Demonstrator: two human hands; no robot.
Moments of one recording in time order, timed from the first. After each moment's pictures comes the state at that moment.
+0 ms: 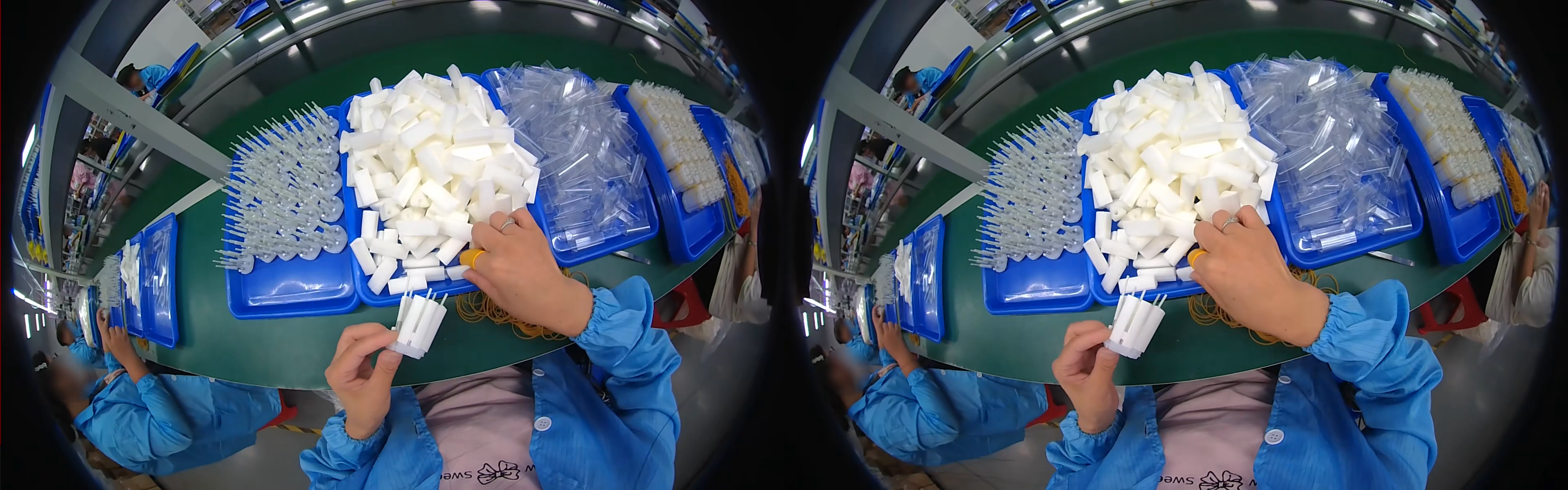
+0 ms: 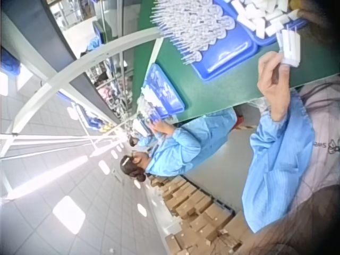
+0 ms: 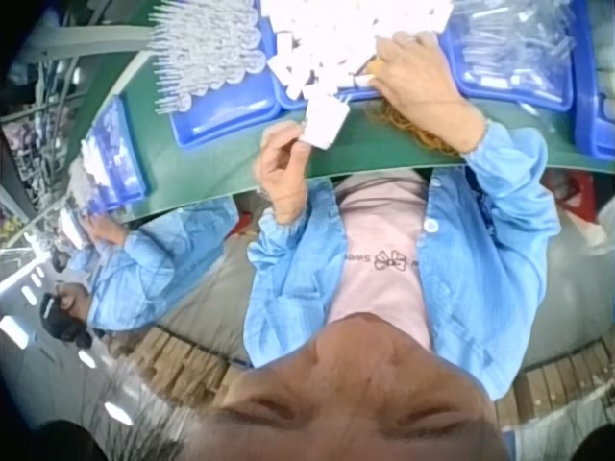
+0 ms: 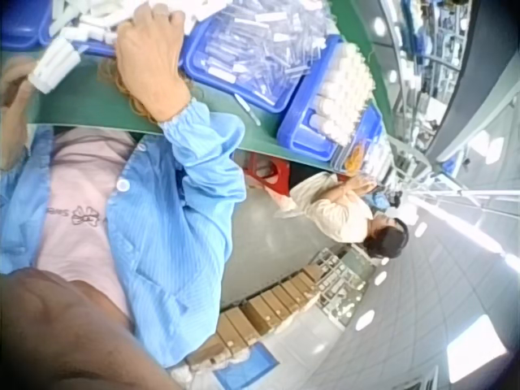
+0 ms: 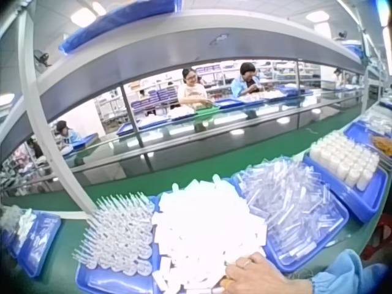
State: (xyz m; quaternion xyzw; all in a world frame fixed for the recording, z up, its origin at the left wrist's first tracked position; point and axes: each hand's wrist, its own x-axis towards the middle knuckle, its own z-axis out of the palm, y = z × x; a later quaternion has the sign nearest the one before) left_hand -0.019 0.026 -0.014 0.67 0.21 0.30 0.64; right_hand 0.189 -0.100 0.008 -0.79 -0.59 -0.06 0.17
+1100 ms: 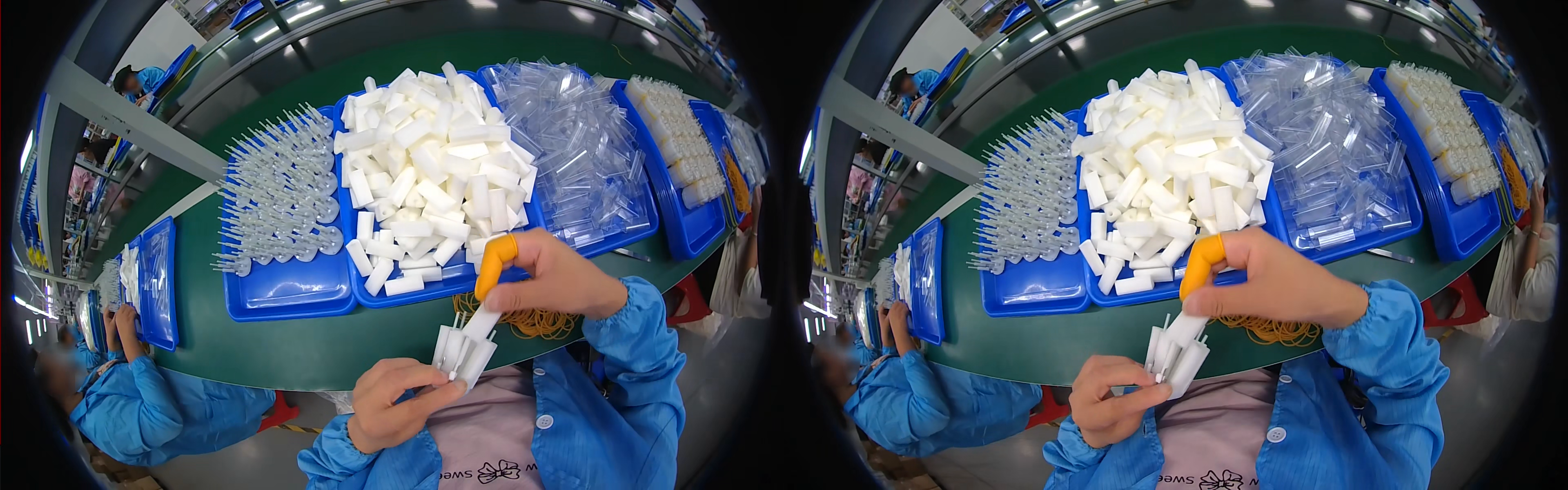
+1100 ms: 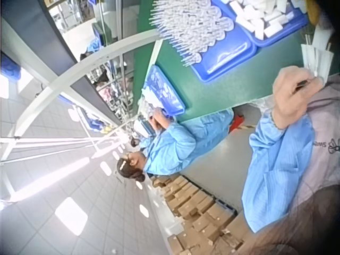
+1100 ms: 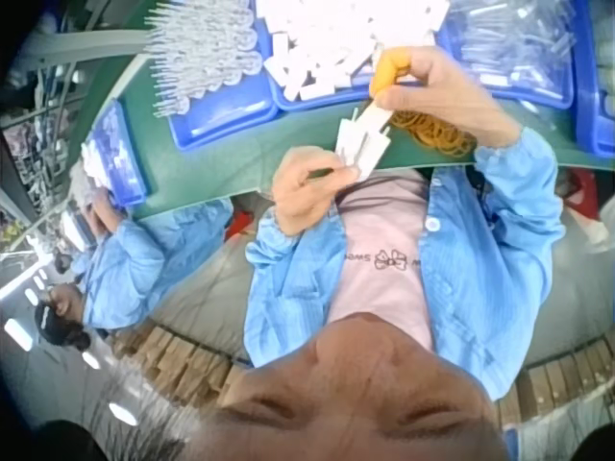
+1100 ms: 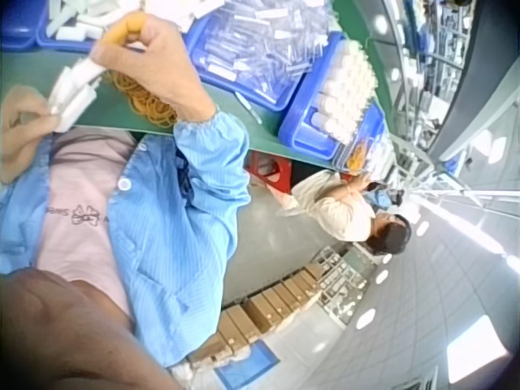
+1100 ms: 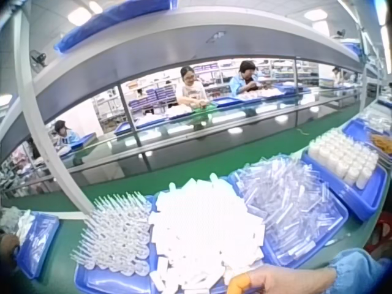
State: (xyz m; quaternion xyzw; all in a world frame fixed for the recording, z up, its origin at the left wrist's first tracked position) left_hand -0.011 0.016 0.019 0.88 -0.05 0.27 0.39; right_hand 0.202 -0.124 0.044 -0.60 -0.32 0.50 0.53
